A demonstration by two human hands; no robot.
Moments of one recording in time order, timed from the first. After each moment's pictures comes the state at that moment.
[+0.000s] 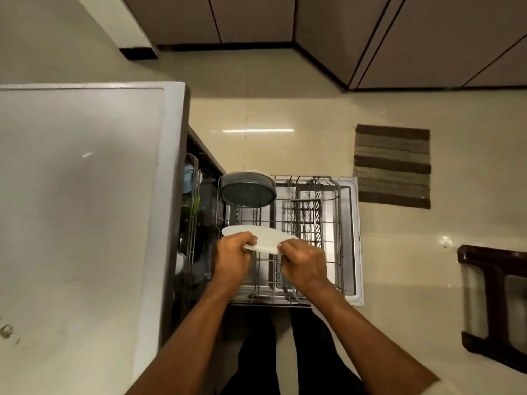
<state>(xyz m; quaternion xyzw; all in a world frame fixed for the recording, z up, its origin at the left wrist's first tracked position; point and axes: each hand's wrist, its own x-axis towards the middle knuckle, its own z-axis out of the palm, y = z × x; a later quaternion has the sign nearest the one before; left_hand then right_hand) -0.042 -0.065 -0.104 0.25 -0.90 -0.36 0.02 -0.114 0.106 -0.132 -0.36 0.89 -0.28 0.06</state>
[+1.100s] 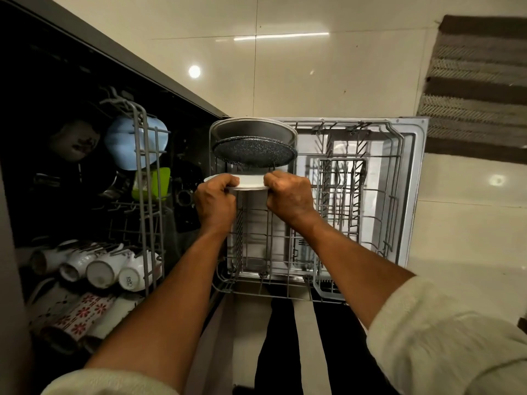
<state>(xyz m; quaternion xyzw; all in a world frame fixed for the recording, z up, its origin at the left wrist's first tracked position) -0.119 -0.154 -0.340 0.42 -0.86 -0.28 -0.01 -0.211 -0.018 -0.375 -0.36 0.87 -0.30 0.15</state>
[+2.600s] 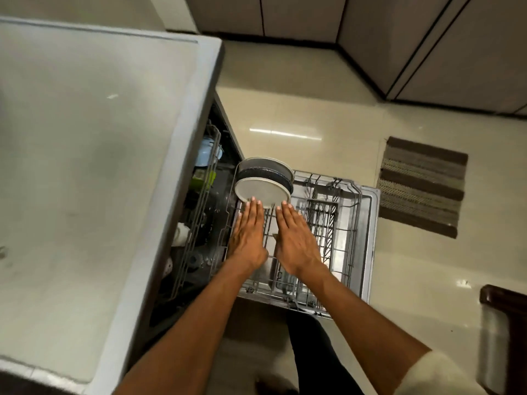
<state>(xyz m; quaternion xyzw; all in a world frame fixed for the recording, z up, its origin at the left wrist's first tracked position) -0.043 -0.036 -0.168 0.28 -0.91 -0.21 -0.22 -0.117 0.077 -0.186 -0.41 0.86 -0.10 0.27</state>
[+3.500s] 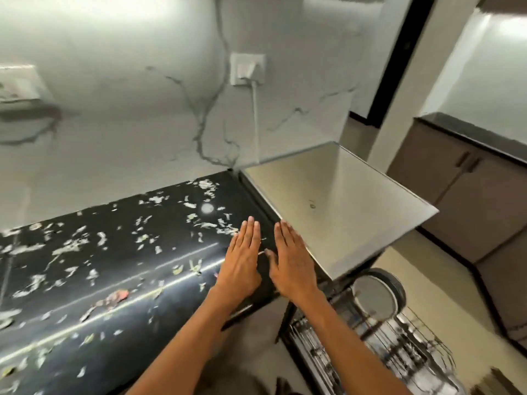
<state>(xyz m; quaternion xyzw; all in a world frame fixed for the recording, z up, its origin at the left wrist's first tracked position) 0.463 0.040 0.121 0.53 -0.82 -0.10 0.19 0.314 0.054 0.124 -0.74 0.64 -0.20 0.04</state>
